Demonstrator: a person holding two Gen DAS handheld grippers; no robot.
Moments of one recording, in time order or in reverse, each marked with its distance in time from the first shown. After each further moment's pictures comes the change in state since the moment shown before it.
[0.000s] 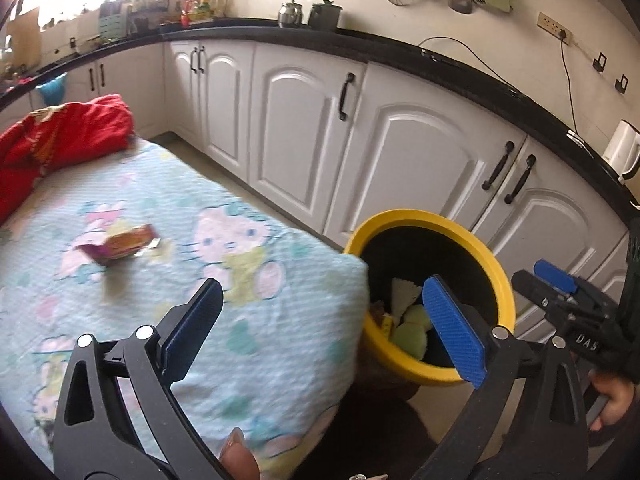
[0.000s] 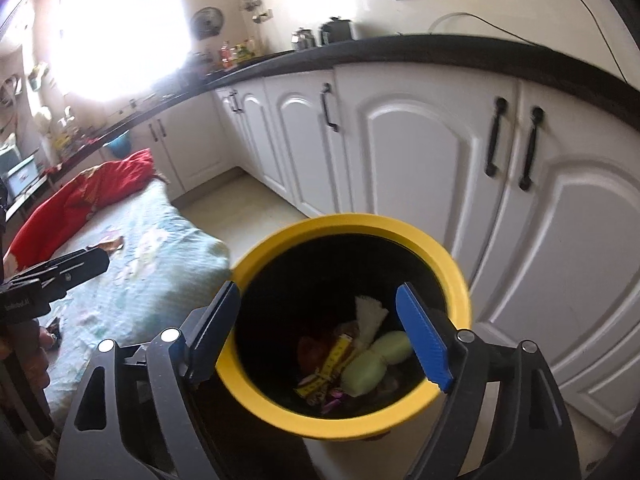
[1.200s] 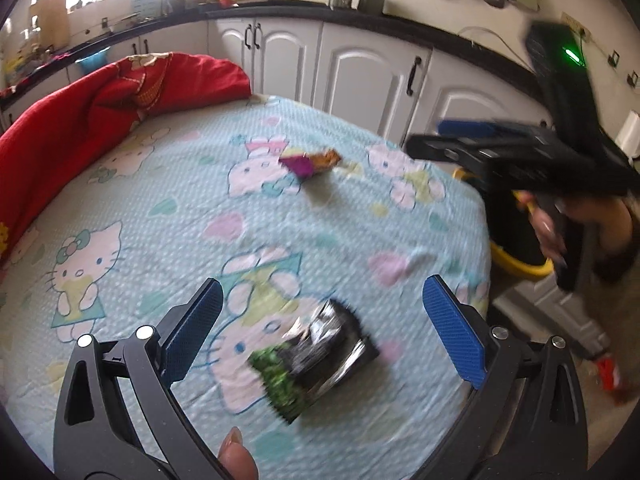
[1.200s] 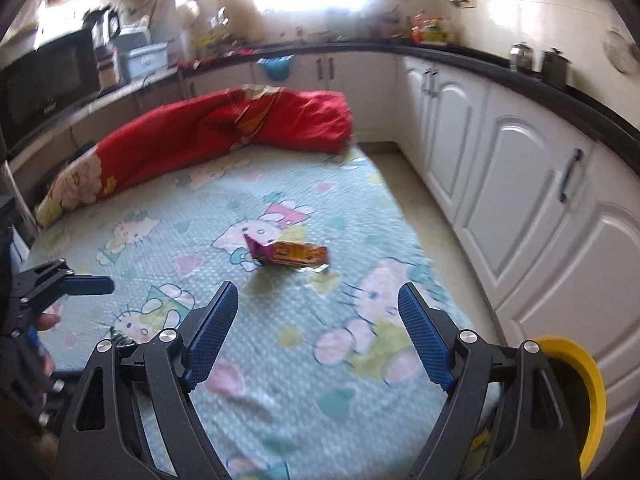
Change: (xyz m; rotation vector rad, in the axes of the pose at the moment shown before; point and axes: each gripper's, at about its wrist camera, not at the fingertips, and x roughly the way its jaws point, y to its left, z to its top) left arm -0.082 0.159 -0.064 0.013 0.093 0.060; right arm 0.104 0.250 0.055 -0.473 0.157 0.375
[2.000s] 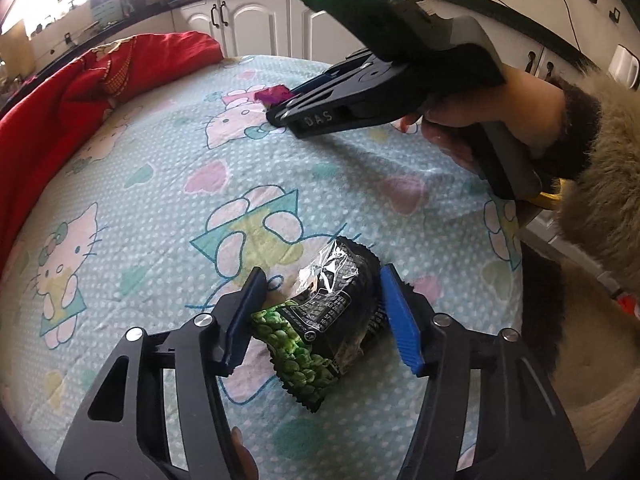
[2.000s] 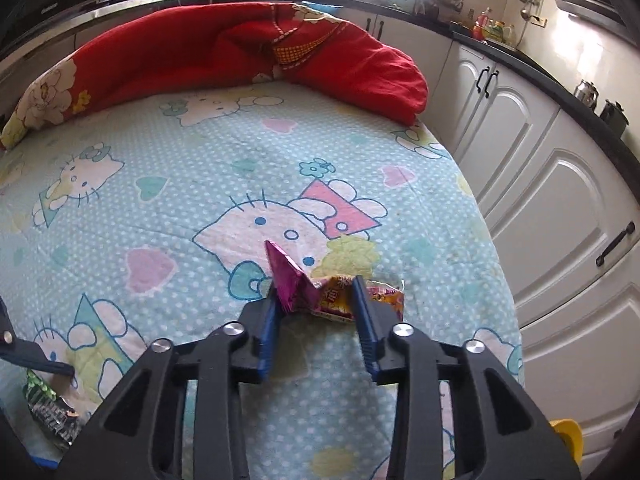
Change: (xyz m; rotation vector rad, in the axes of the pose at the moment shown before) left arm 0.031 -0.003 -0.026 0.148 0.109 0.005; right arm 0.112 0.049 0.023 -0.189 0.130 -0.057
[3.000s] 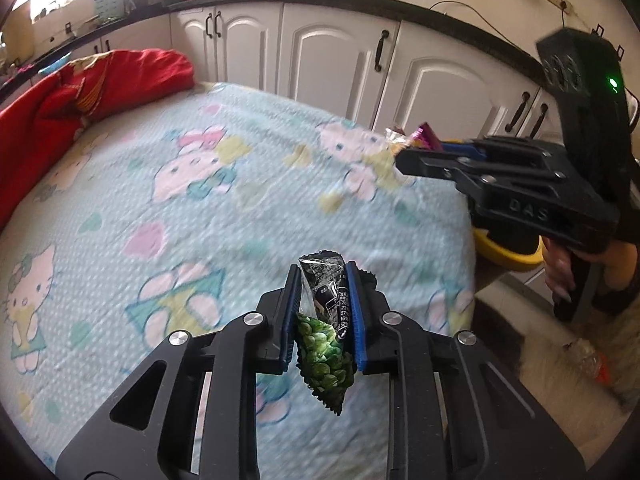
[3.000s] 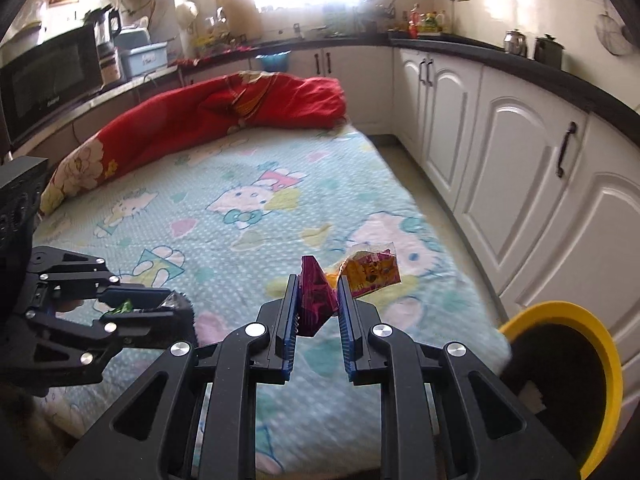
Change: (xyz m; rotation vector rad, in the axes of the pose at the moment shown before) left arm 0.012 -0.030 0.051 -0.085 -0.073 -0.083; right arm -0.124 -0.059 -0.105 0.264 -0.170 0.047
